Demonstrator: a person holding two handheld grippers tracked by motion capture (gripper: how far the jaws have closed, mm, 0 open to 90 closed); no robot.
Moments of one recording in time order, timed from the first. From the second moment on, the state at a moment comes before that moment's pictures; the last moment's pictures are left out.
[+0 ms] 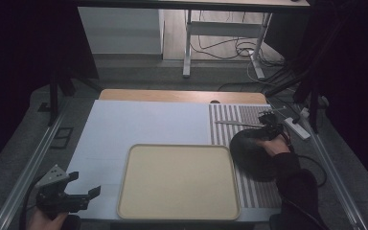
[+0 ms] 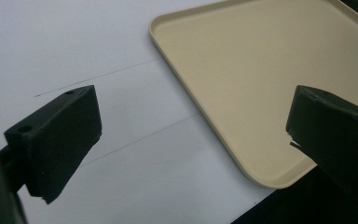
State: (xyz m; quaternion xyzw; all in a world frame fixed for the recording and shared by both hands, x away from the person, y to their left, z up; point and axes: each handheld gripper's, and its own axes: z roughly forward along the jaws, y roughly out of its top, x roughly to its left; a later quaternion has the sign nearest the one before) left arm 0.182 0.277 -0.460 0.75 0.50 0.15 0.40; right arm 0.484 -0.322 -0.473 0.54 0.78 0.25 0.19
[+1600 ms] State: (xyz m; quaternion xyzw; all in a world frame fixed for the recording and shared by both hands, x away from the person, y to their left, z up) left arm 0.183 0.276 -0.460 0.76 0.50 0.15 0.39; right arm 0.568 -0.359 -0.495 0.55 0.79 0.19 0.21
